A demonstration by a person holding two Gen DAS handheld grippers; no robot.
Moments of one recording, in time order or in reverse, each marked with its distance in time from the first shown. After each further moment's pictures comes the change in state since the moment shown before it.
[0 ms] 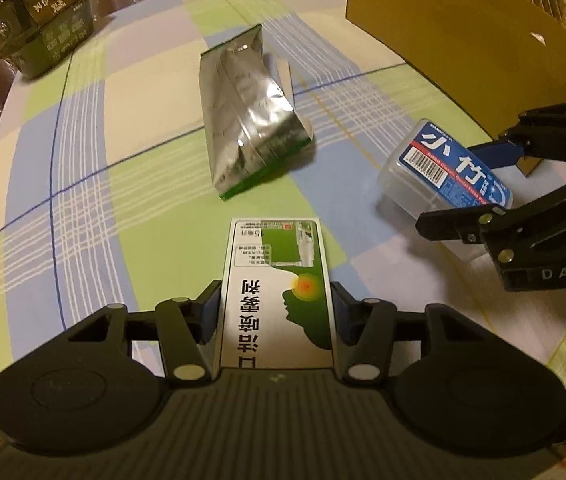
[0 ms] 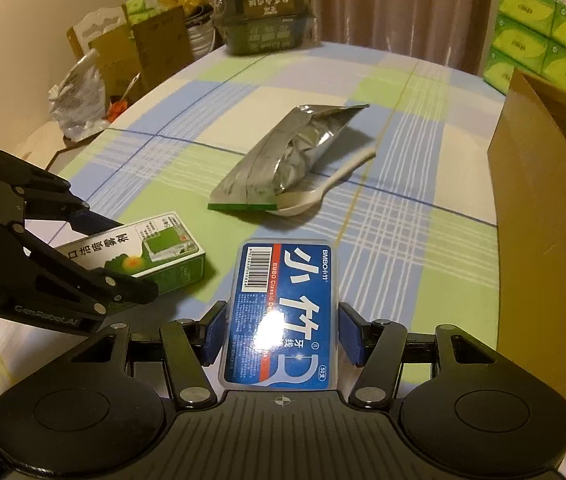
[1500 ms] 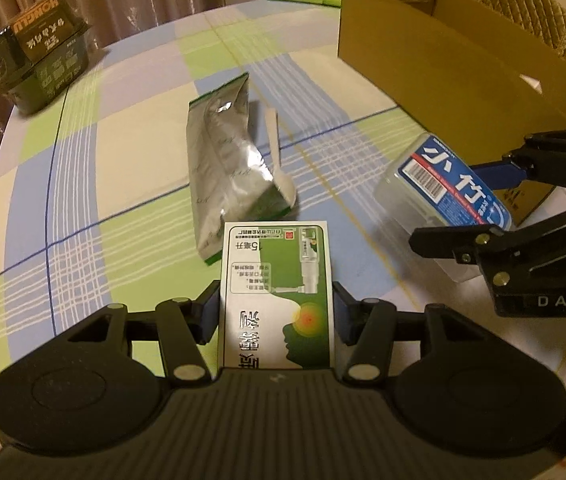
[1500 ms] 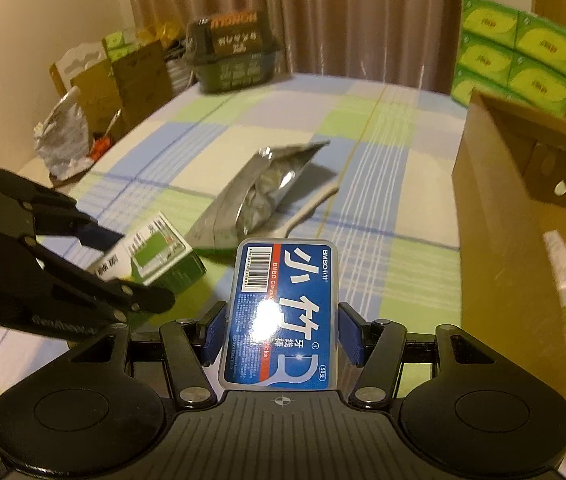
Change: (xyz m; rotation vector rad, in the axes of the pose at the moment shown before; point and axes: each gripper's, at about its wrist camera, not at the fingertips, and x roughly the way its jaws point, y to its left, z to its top) left arm -0.007 -0.015 0.034 0.002 -0.072 0.000; right arm -0.028 -0.022 0.012 0.053 -0.100 -0.032
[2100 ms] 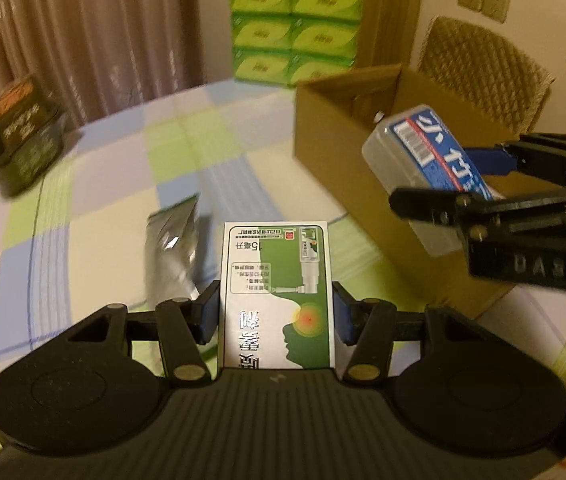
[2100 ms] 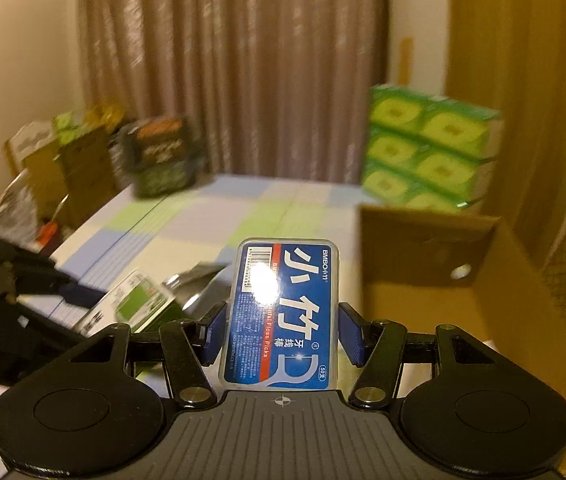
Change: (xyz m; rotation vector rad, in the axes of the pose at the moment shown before) left arm -0.031 -0.044 0.075 0.010 -0.173 -0.057; right arm -0.074 -0.056 0.048 0.062 -0.250 -0.178
